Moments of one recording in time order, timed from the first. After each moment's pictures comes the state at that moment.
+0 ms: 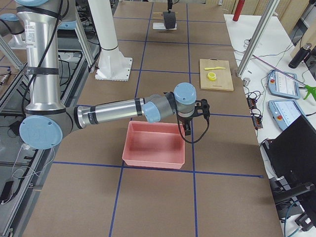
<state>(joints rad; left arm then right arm) -1.26 -1.39 -1.78 -1.81 -2.45 -0.52 1.43 -1.58 1.78 -1.34 2.50 0.28</state>
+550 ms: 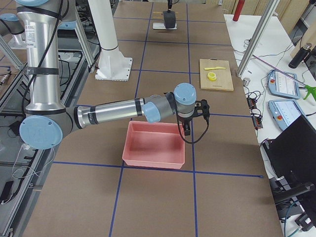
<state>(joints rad) -1.26 -1.39 -1.79 -1.81 -2.46 -0.52 1.43 -1.58 1.77 -1.34 2.50 0.28</state>
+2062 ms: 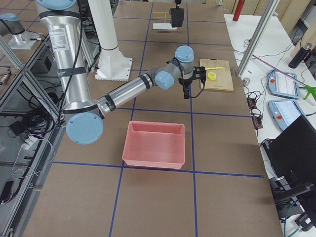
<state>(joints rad) -1.23 -1.71 -1.92 -1.80 -2.65 -1.07 1.03 -1.36 1.96 -1.34 2.23 0.89</state>
